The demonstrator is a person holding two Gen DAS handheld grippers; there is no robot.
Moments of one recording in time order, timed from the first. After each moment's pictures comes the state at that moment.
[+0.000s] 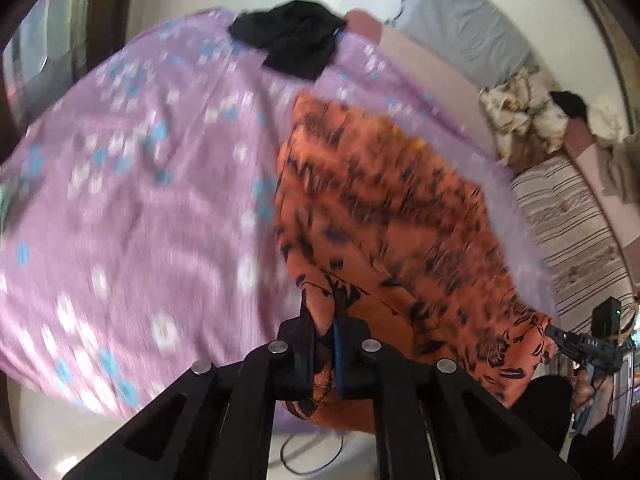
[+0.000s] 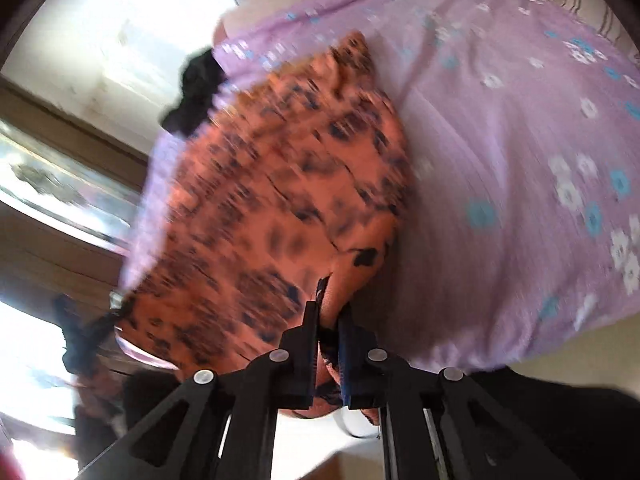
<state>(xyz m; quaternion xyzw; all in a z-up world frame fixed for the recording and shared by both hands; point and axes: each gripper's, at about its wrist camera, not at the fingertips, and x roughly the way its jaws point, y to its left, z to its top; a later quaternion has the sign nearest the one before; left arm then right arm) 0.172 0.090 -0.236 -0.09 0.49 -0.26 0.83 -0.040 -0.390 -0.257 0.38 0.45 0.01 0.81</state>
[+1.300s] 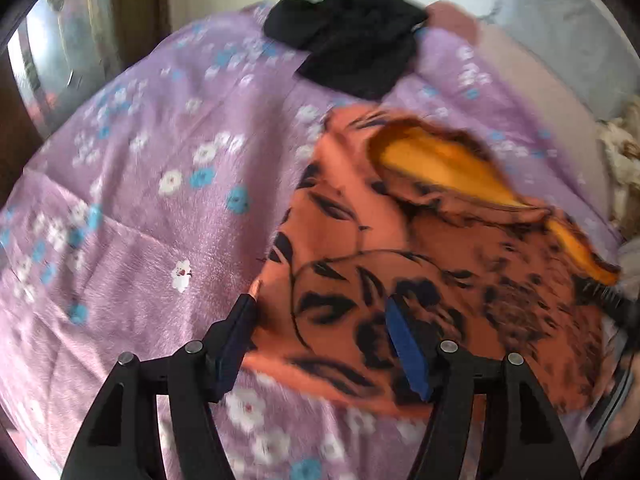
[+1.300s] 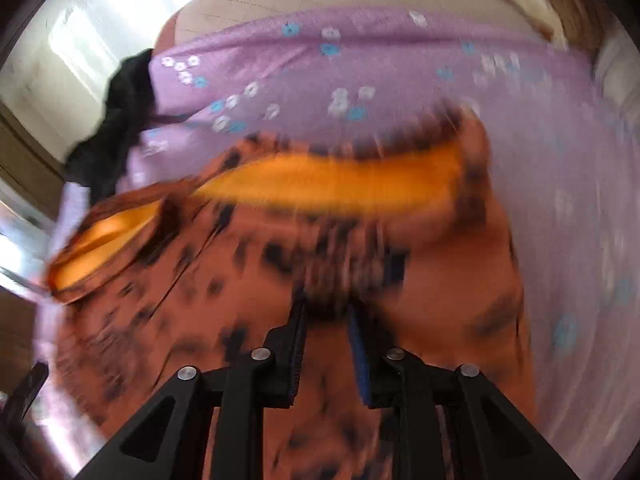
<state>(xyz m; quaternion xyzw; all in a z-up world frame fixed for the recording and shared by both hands) 0.339 -0.031 -0.300 -0.06 0.51 -0.05 0.86 0.328 -0.430 -0.300 0.17 0.48 -0.14 0.85</state>
